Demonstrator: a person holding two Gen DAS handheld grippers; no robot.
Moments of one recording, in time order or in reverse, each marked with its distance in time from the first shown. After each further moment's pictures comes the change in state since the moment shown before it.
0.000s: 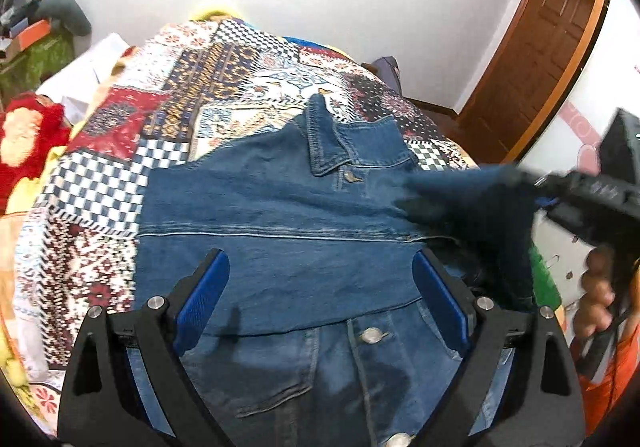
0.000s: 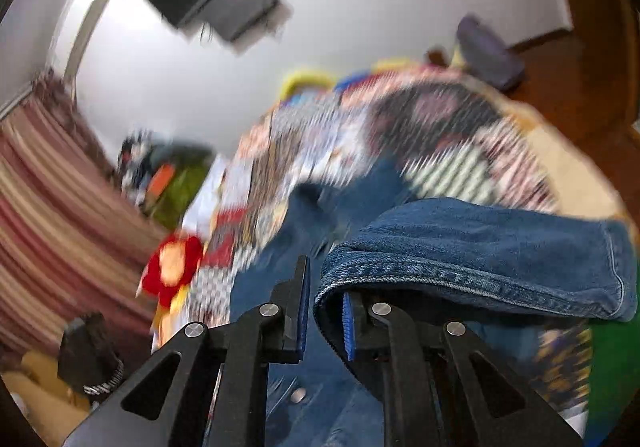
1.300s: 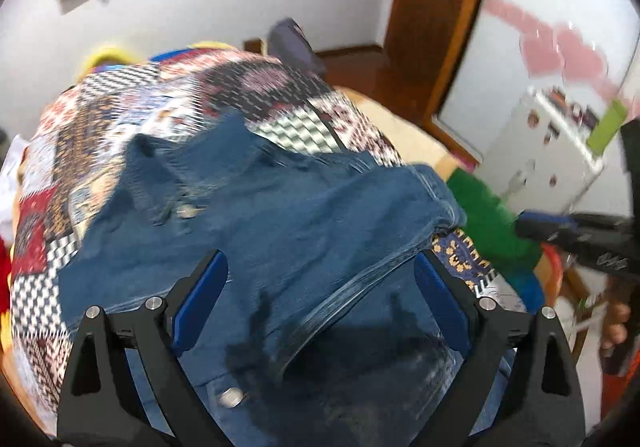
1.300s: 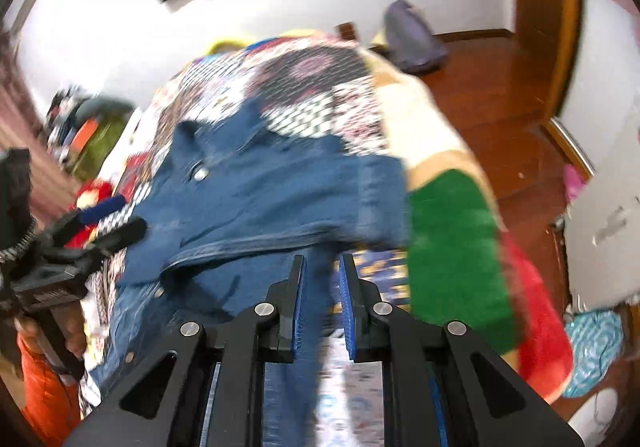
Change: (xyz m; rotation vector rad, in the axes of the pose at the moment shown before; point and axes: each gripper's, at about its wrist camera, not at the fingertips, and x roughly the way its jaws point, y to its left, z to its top) left arm 0.076 -0.177 0.020 0.415 0.159 -0.106; right arm -0.115 -0.114 -0.047 -0.025 0.068 -0.341
